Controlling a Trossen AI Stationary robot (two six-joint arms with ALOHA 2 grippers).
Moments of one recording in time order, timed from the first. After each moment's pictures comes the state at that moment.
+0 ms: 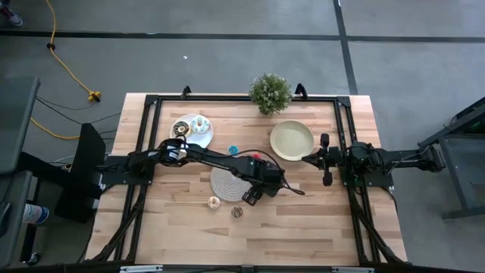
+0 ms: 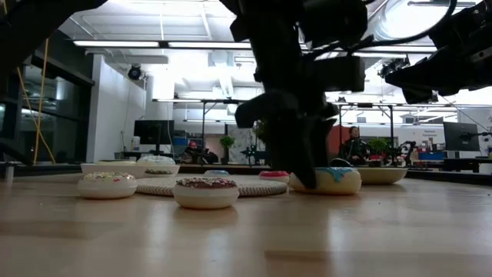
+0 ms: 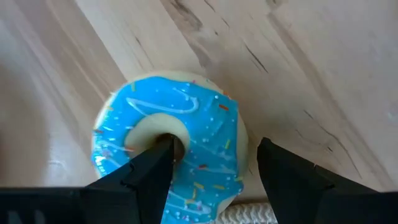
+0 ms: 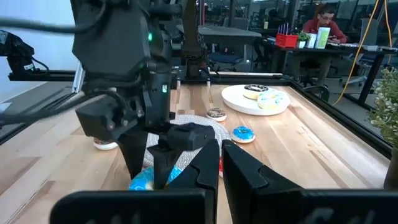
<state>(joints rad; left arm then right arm) -0.13 2.34 1.95 -0.79 -0.01 0.49 0.03 0.12 0.01 0.04 0.06 -0.02</state>
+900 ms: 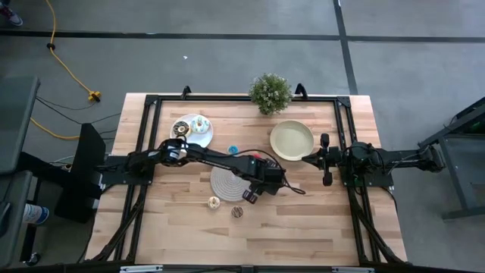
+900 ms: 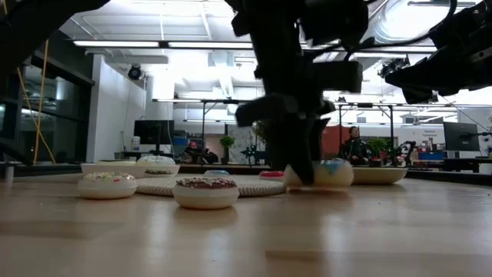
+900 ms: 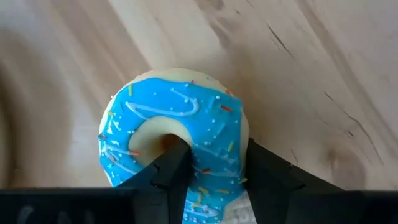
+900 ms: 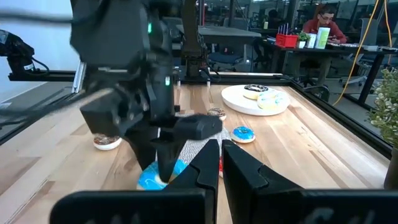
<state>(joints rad) -0.13 2.34 2.00 -0.86 -0.09 0.49 0.03 0.12 0.01 0.04 0.06 -0.02</state>
